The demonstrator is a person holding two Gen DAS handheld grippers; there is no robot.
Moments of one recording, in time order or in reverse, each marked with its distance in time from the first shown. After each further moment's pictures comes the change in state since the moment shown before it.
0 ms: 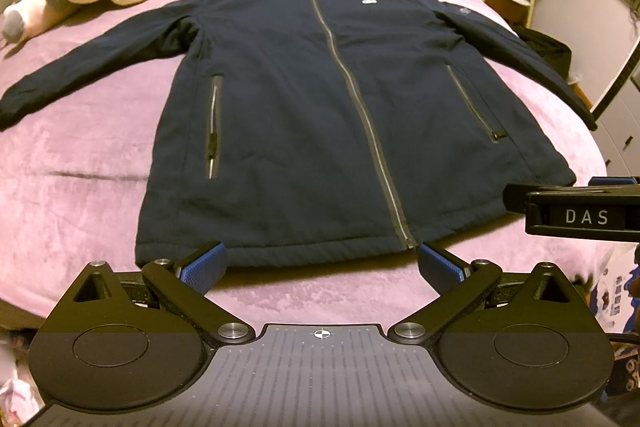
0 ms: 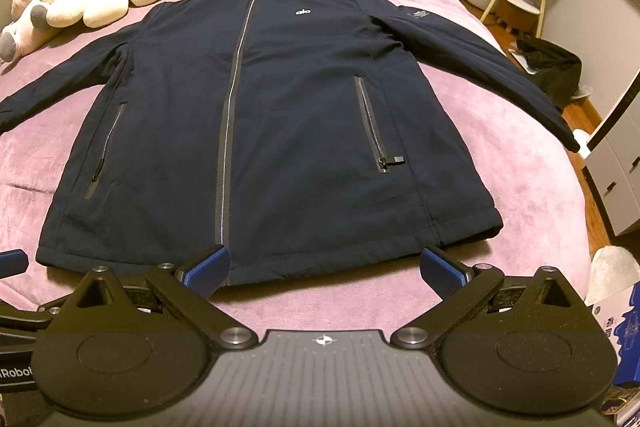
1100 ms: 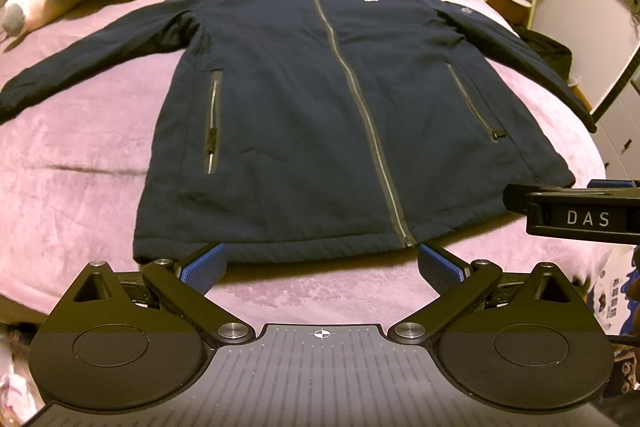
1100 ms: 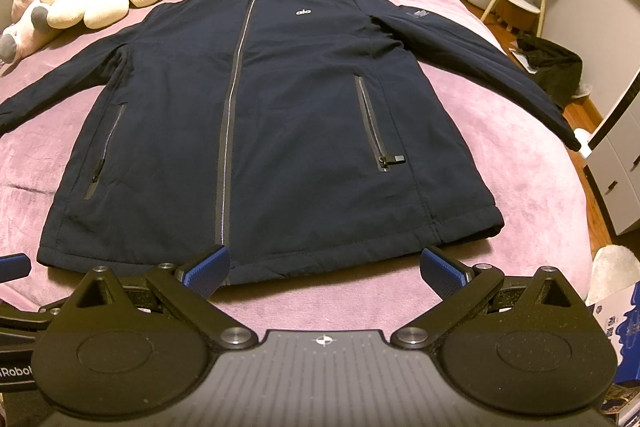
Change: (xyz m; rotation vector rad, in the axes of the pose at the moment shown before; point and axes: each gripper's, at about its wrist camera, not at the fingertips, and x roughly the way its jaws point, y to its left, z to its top) left arm 0.001 0.000 -0.004 -0.012 0.009 -0.005; right arm 0.002 -0.001 -0.001 0.005 0.001 0.006
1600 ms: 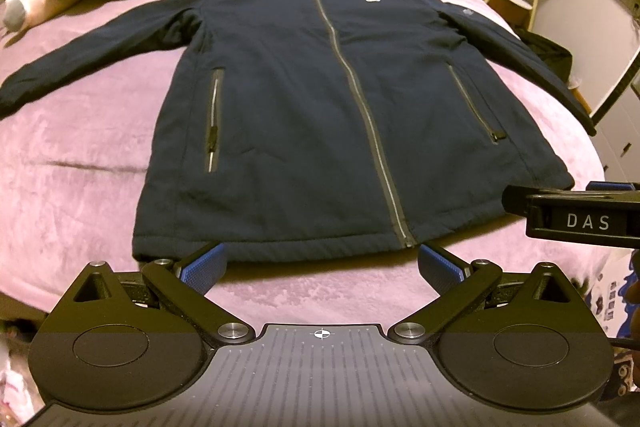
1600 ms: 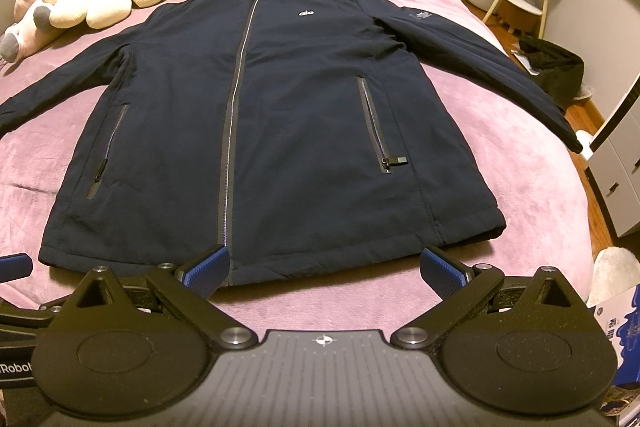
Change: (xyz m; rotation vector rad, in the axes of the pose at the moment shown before) left arm -0.002 0.003 0.003 -0.016 0.008 -0.010; right arm -0.001 0.000 0.001 -0.003 -0.003 0.005
